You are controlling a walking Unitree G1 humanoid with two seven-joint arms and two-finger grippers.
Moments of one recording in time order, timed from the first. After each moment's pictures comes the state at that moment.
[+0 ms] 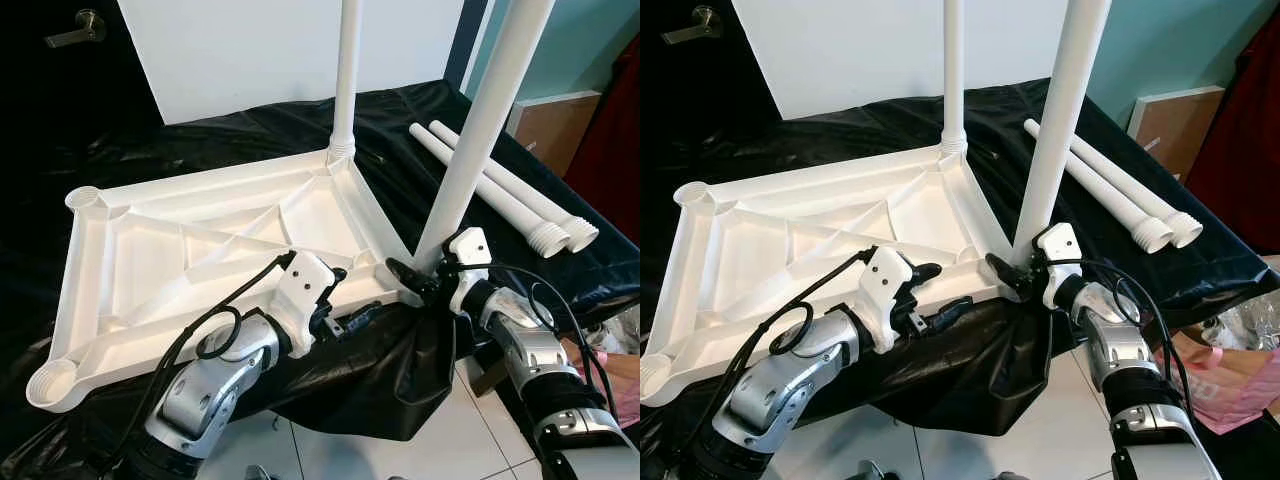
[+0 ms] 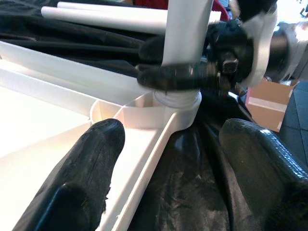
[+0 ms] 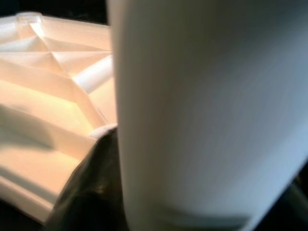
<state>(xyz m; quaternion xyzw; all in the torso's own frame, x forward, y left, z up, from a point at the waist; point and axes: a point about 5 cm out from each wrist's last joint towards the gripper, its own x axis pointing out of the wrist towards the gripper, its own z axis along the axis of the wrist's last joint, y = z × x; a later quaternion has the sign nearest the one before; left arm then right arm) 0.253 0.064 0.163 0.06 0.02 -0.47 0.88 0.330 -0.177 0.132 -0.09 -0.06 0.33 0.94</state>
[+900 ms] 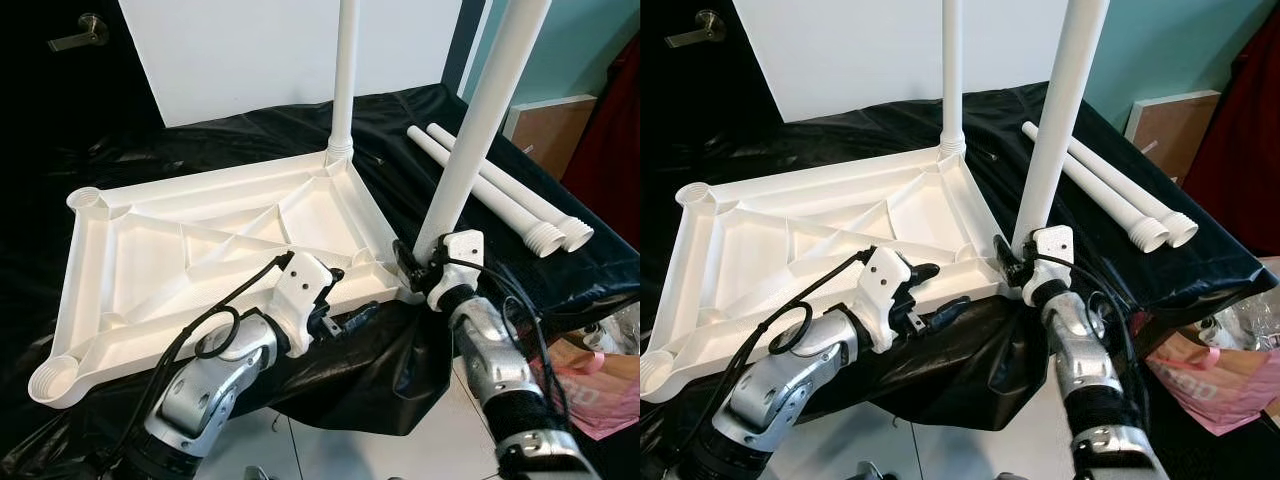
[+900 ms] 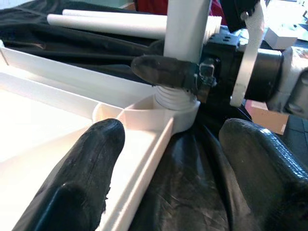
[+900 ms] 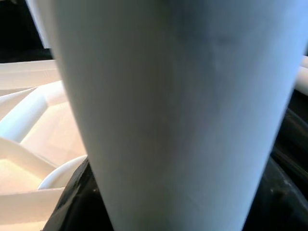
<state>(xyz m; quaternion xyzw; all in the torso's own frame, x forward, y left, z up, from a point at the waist) 0.256 0.066 0.165 0.06 0.01 -0.46 0.89 0.324 -0.149 0.119 0.02 -0.05 0.11 0.99</state>
